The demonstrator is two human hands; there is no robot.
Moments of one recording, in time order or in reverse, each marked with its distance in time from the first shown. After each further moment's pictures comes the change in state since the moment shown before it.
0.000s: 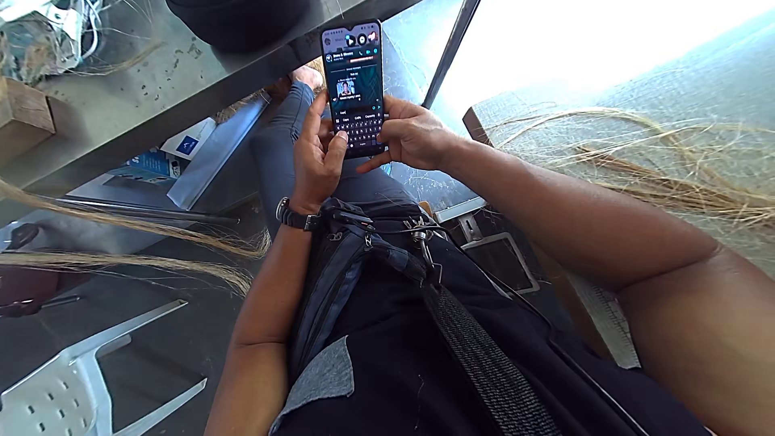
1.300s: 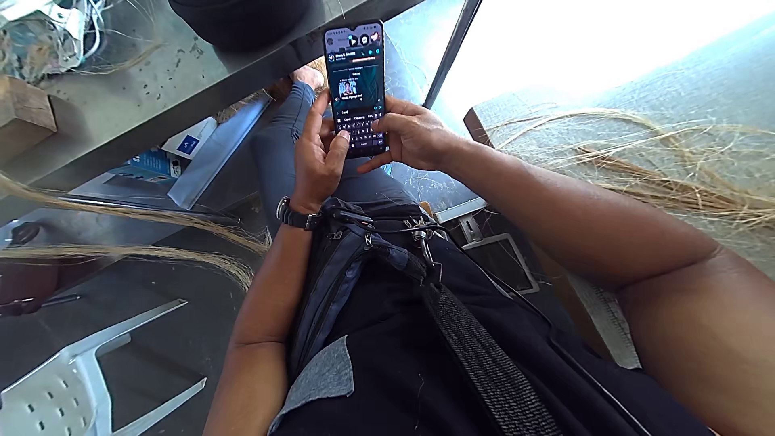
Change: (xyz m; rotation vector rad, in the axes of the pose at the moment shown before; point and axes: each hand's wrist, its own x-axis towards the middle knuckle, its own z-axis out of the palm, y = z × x) left_hand 0.000 0.001 0.000 -0.003 0.001 -0.010; right_hand 0.000 -0.001 0.003 0.019 0.038 0.016
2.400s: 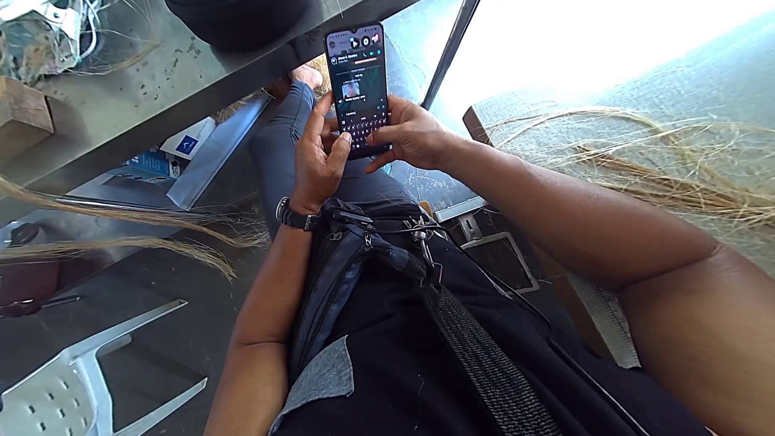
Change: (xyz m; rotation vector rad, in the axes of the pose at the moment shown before) left_hand -0.001 -0.002 0.000 0.019 -0.032 0.000; right_hand 0.001 0.002 -0.003 -0.122 0.048 -0.010
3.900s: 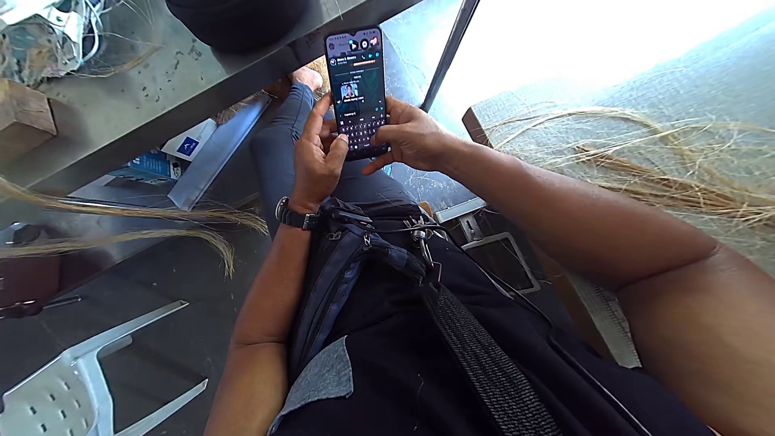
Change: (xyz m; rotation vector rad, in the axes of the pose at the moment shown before) left_hand 0.002 -0.002 -0.001 -0.016 0.010 -0.023; right_hand 0.000 0.001 0.001 0.043 -0.025 0.000
